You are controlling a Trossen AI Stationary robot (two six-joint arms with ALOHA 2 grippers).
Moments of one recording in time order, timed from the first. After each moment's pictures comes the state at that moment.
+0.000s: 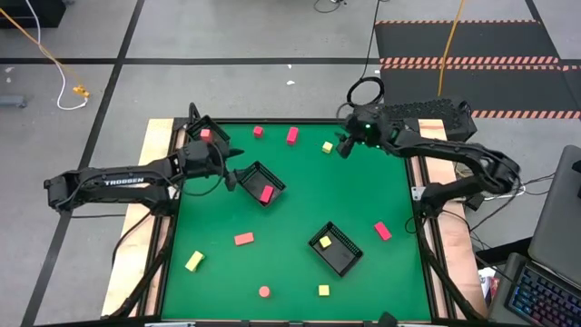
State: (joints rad) left arm 0.38 0.87 0.38 0.13 0.01 -0.13; right arm -0.62 1.34 0.74 0.02 0.10 -0.12
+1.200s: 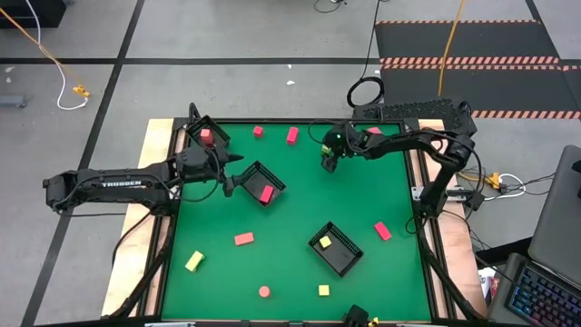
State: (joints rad) left arm 0.32 0.82 0.33 0.13 0.00 -0.14; right arm -0.58 1.74 0.80 0.10 0.03 -0.09
